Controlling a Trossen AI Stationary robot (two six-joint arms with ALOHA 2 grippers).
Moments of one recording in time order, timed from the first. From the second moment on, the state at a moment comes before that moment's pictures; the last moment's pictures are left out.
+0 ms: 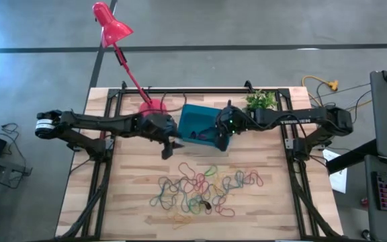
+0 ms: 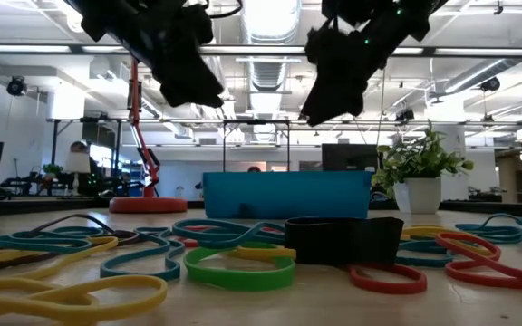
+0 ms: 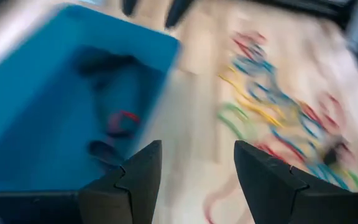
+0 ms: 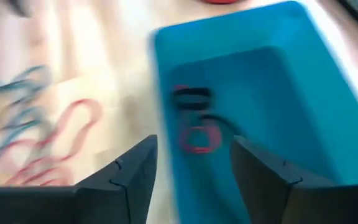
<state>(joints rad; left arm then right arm) 0.10 1.26 0.84 -0.18 0.12 -0.12 -0.14 1.48 1.02 -0.34 -0.01 0.24</state>
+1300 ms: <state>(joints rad) -0.23 1.27 0.71 -0.42 0.35 -0.49 0.47 1.43 0.94 -0.69 0.30 0.69</state>
